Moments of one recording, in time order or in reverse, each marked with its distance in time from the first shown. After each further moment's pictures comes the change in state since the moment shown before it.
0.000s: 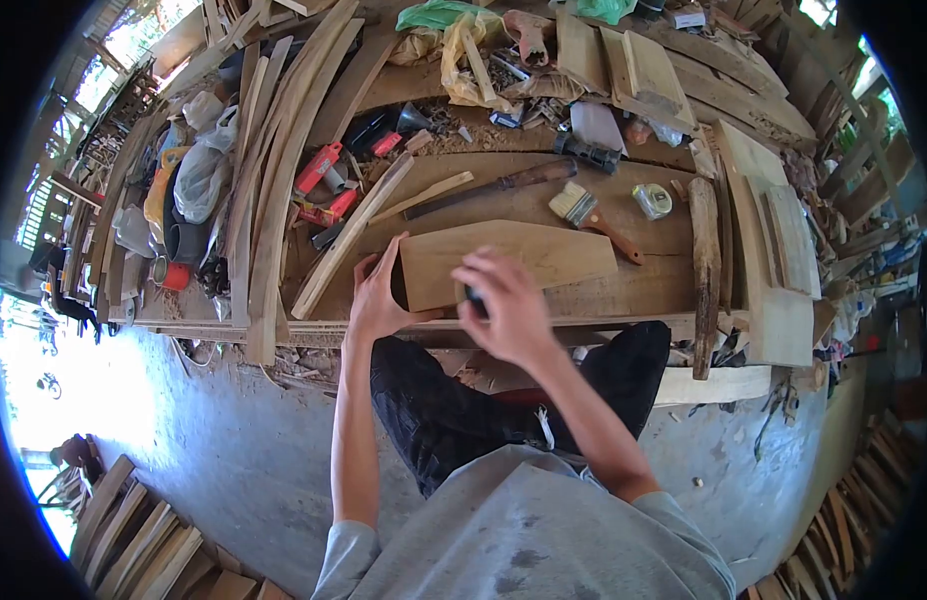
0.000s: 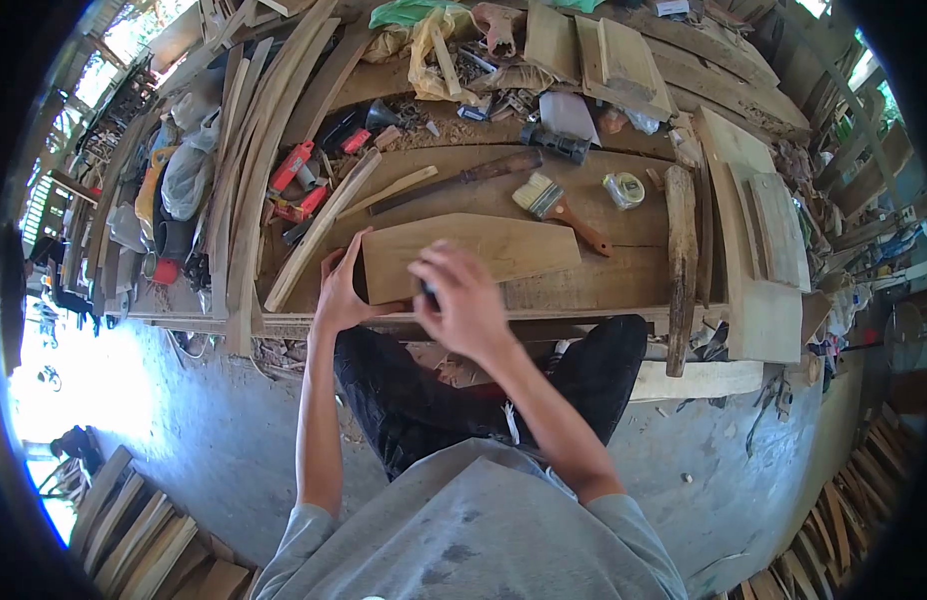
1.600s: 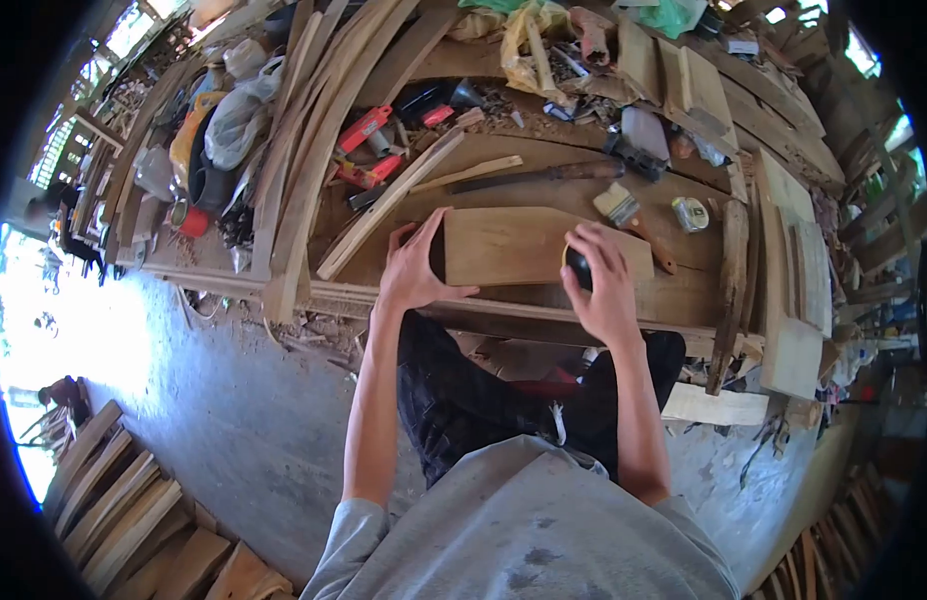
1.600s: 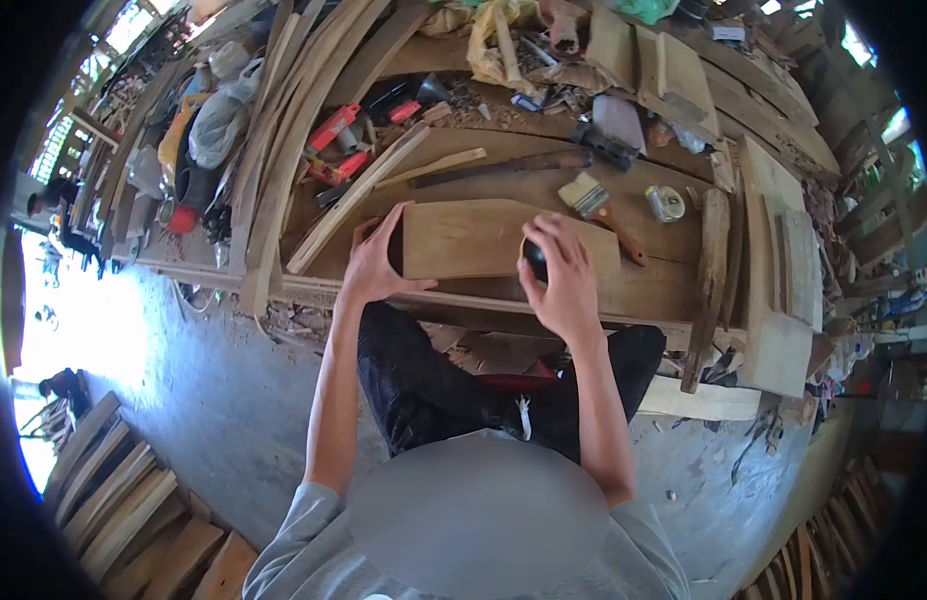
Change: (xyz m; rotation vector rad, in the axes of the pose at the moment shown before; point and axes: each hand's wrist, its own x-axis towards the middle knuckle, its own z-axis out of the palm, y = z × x) left_hand -0.006 -0.003 0.005 -0.040 0.022 -0.056; right_hand -0.012 0.052 -0.053 -0.178 0.026 0.146
